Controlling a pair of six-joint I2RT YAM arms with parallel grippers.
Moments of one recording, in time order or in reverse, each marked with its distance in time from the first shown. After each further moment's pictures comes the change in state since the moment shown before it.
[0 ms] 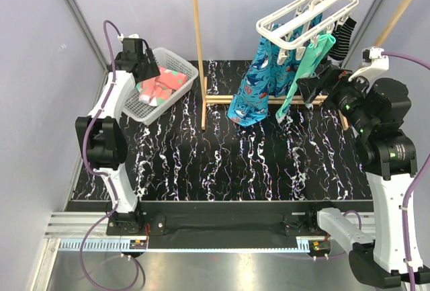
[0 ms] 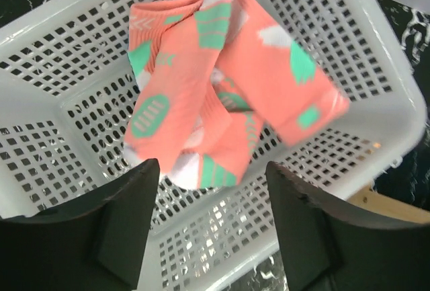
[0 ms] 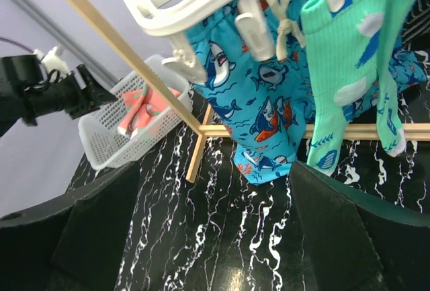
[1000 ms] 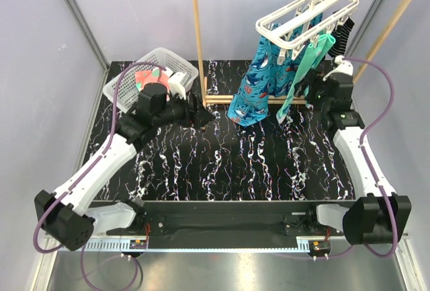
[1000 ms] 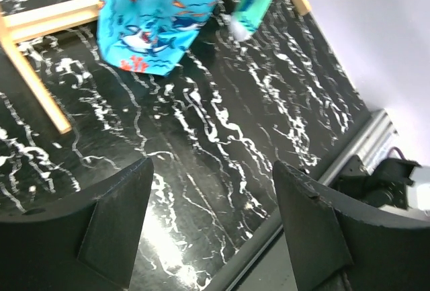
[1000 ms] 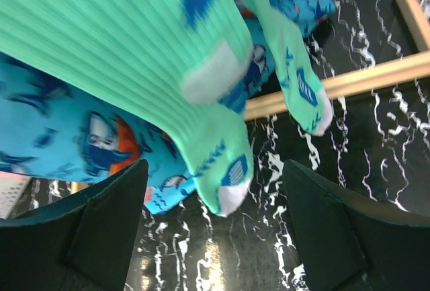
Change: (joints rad) left arm -0.473 -0.736 -0.638 0.190 0.501 -0.064; right arm -0.092 0.279 -0.414 0.447 0.212 0.002
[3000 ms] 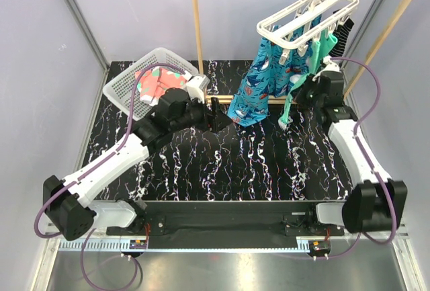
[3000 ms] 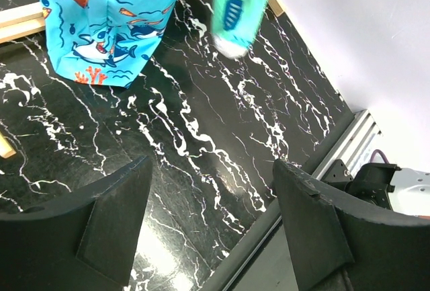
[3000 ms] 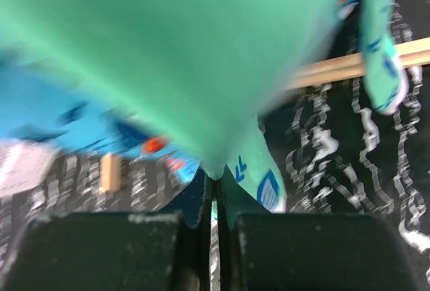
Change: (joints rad) left arm -0.185 0.056 -0.015 0.137 -0.127 -0.074; right arm 0.036 0.107 -0.009 0.022 -0.122 0.050
